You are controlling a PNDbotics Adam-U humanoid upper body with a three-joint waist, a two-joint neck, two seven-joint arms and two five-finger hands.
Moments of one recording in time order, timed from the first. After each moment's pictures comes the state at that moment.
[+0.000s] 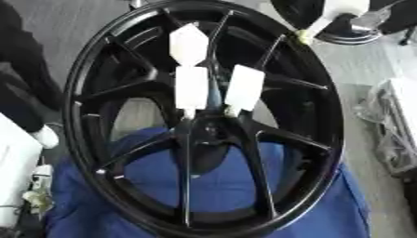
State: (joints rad) left arm -0.21 0.54 0.07 -1.73 0.32 -0.09 0.39; right arm -0.48 -1.00 -0.02 -1.68 0.00 0.25 0.22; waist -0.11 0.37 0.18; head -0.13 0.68
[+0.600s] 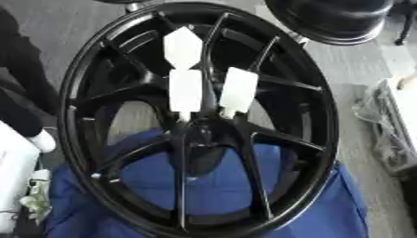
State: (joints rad) left arm -0.19 0.54 0.09 -1.73 0.31 -0.09 0.40; right arm -0.27 -0.96 -0.20 -1.47 0.18 0.19 0.25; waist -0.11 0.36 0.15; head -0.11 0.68
